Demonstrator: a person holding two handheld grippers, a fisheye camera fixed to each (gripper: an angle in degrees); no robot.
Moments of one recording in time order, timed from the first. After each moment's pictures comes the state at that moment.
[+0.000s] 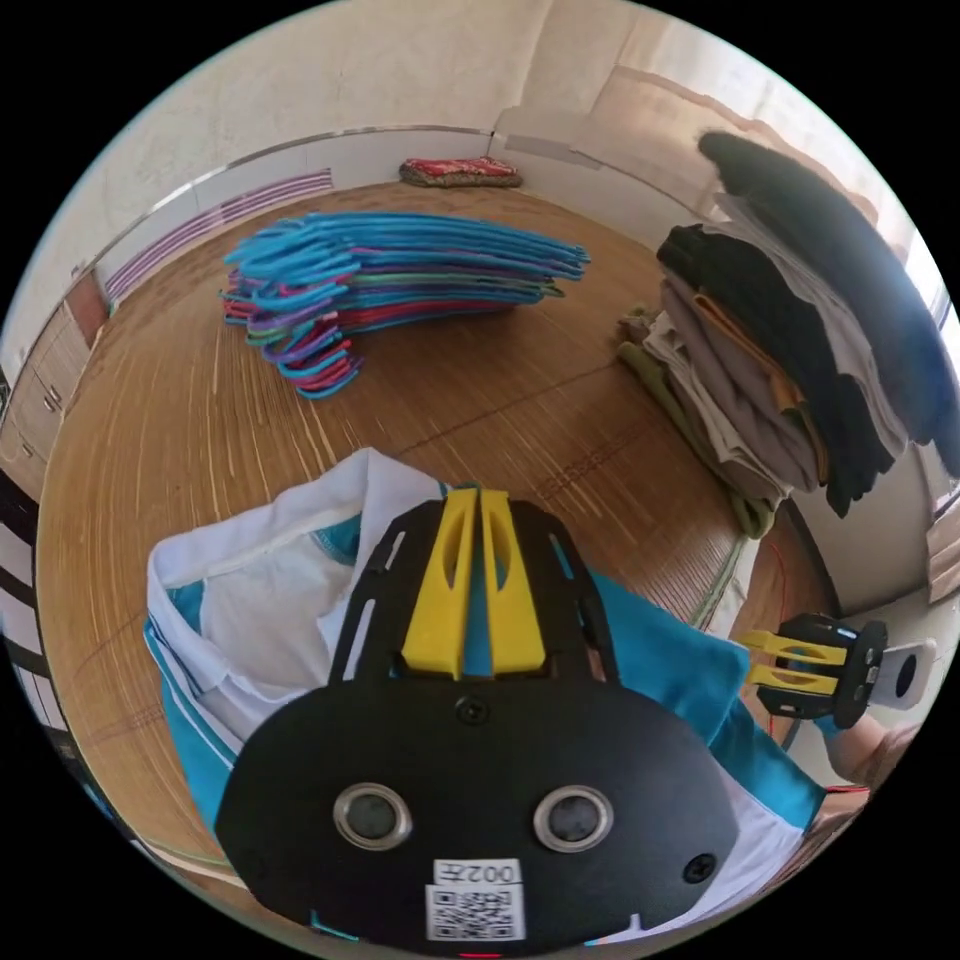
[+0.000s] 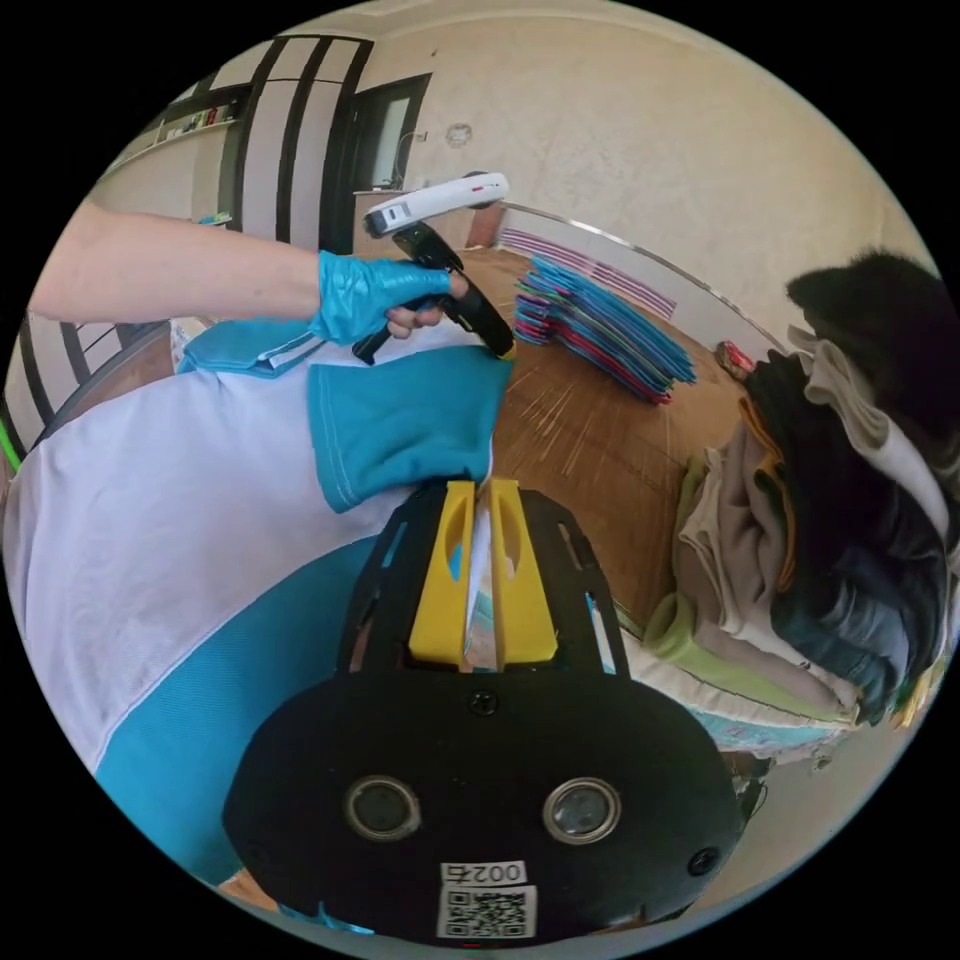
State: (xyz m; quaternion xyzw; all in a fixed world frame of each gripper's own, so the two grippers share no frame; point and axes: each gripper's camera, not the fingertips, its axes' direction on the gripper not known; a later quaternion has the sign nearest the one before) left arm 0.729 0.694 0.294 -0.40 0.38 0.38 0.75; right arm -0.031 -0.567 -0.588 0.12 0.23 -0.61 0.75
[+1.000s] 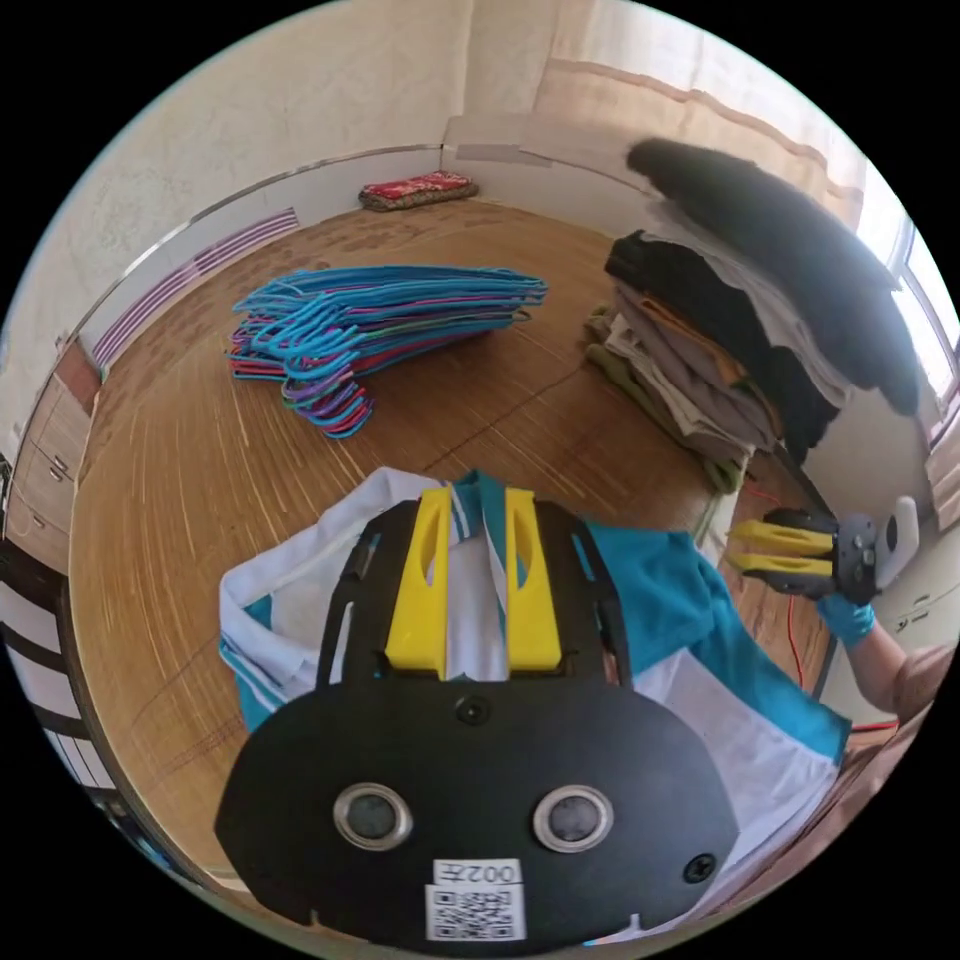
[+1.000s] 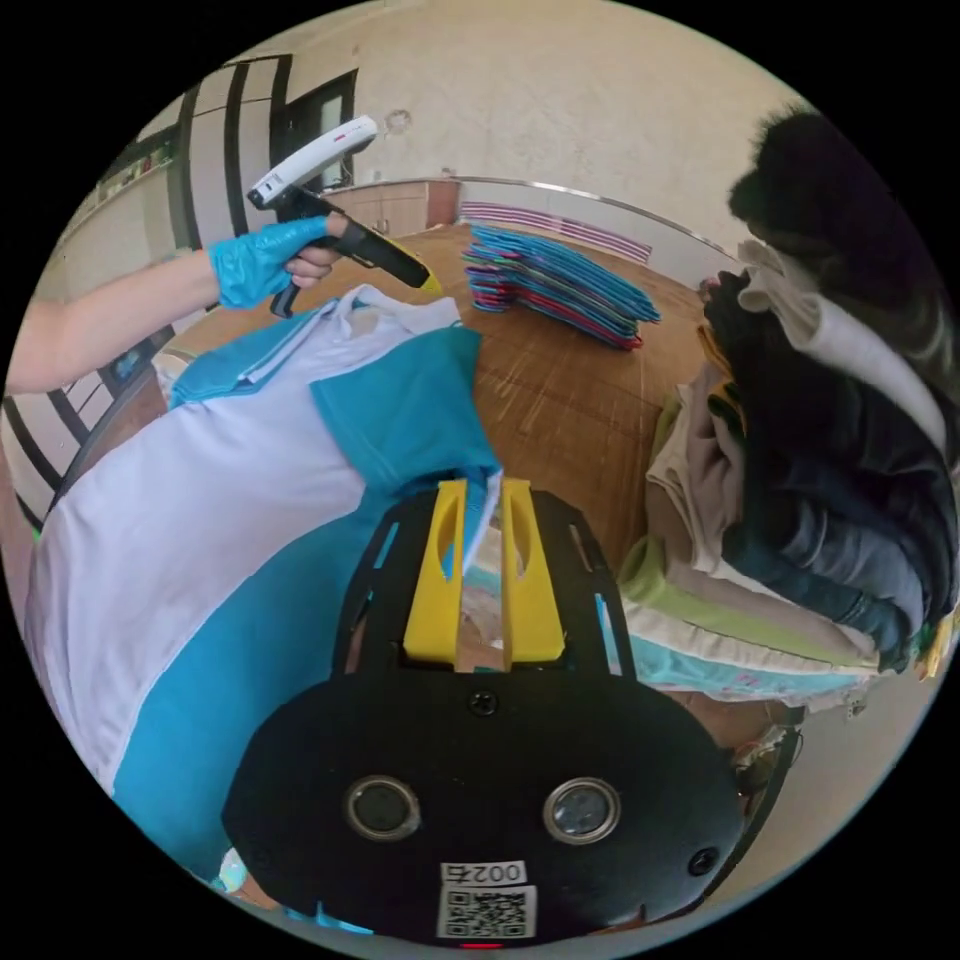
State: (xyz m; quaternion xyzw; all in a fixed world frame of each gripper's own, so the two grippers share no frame) left arm 0.700 0.641 0.244 -0.37 0.40 0.43 0.72; right arm -0.018 -0.593 -0.619 0.08 0.22 -0.55 0.80
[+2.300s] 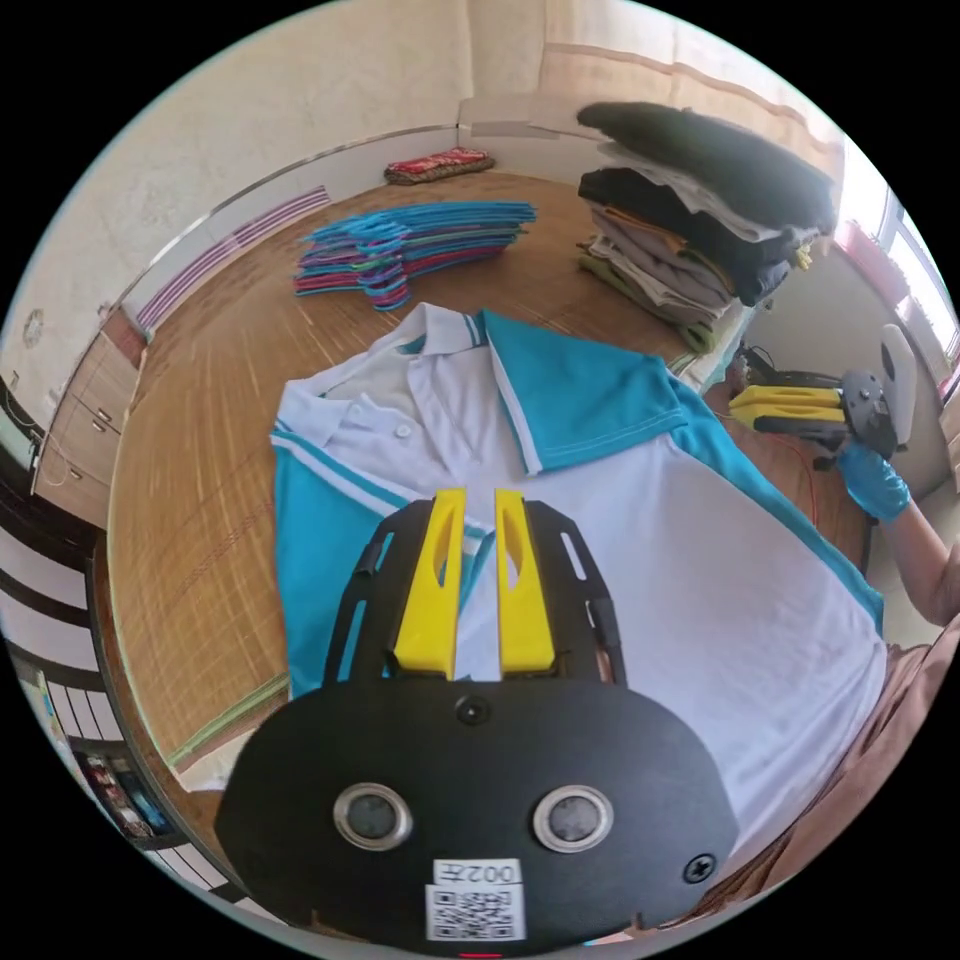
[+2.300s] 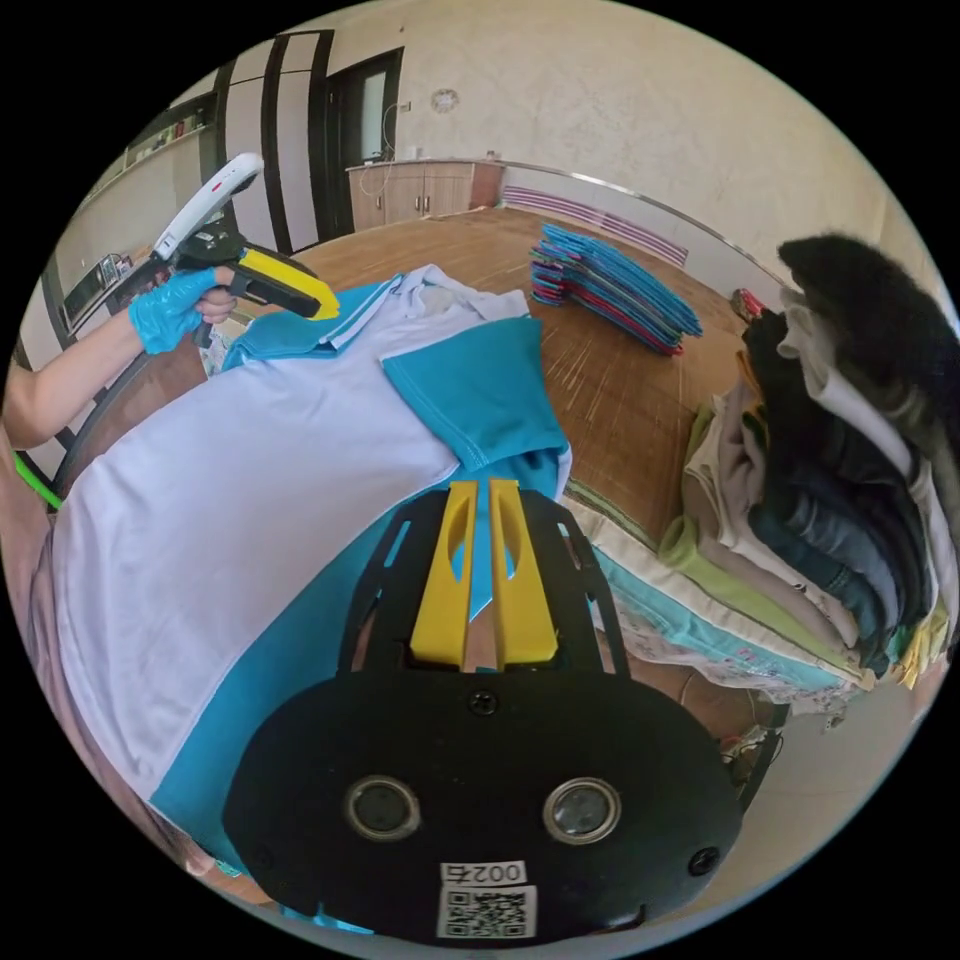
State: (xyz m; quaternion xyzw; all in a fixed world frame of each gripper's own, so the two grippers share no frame) left arm 0.433 0.608 0.039 -0.37 0.34 0.46 0.73; right arm -0.035 -0.432 -0.573 0.05 0.24 -0.57 0.78
